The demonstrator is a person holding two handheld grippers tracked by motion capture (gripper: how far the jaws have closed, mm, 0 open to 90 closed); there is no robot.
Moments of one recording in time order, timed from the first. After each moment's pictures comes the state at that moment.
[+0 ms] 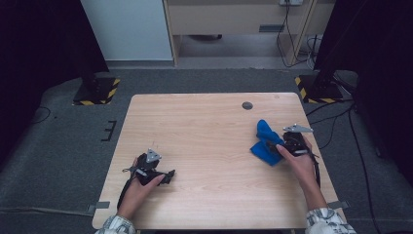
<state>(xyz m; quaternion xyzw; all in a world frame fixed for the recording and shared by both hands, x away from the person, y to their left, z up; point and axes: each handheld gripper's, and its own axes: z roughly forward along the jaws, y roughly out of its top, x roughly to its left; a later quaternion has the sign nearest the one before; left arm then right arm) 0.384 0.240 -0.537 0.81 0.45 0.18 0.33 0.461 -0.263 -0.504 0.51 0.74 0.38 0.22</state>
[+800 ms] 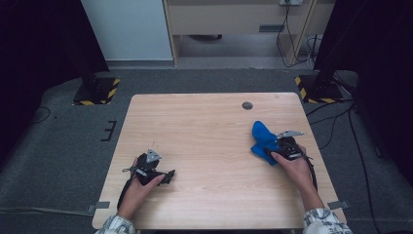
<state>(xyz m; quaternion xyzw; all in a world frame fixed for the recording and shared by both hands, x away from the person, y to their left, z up) 0.384 0.240 -0.537 0.81 0.45 0.18 0.33 0.460 -0.255 -0.529 0.50 0.78 0.33 0.20</state>
